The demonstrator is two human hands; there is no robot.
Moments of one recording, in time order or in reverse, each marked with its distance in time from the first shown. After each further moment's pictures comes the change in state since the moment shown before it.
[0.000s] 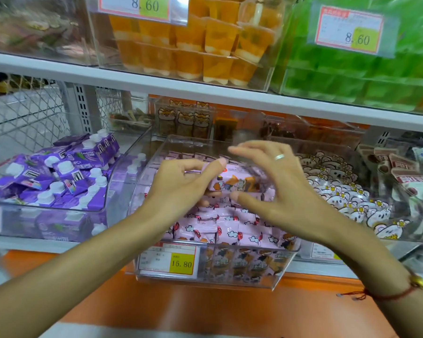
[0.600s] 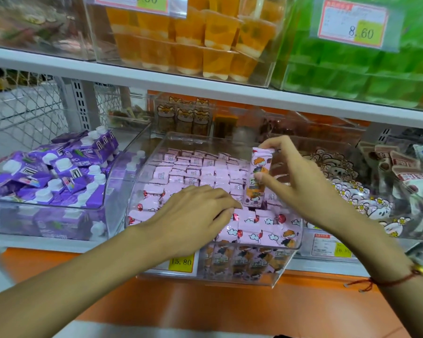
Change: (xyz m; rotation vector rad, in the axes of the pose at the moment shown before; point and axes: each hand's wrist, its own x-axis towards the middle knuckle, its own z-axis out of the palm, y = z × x) left_hand -0.005 -0.030 0.004 1.112 -0.438 0.510; right_hand -0.001 0.025 -0.005 0.103 0.012 0.201
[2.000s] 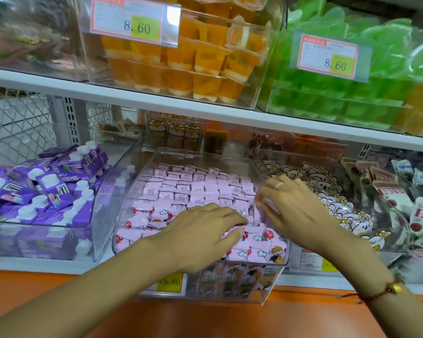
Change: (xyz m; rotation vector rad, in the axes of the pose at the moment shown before) left_hand 0.018 0.013 0.004 -0.041 -0.154 0.015; right_hand -0.006 0.029 0.001 -0.655 -0.079 -0.199
